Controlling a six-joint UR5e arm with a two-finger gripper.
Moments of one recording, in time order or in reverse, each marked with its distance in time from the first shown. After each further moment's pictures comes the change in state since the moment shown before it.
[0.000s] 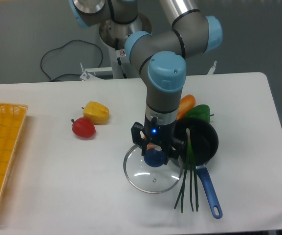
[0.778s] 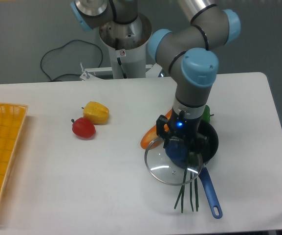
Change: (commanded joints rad) arm 0.146 0.009 -0.054 -0.002 -0.124 0.210
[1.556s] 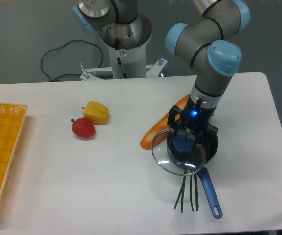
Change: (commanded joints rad) arm 0.080 0.038 -0.112 0.002 -0.075 0.172
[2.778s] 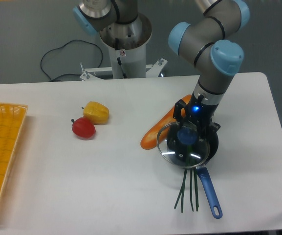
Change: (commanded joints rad) arm 0.020 -0.003 -0.015 -0.006 0.064 0.155
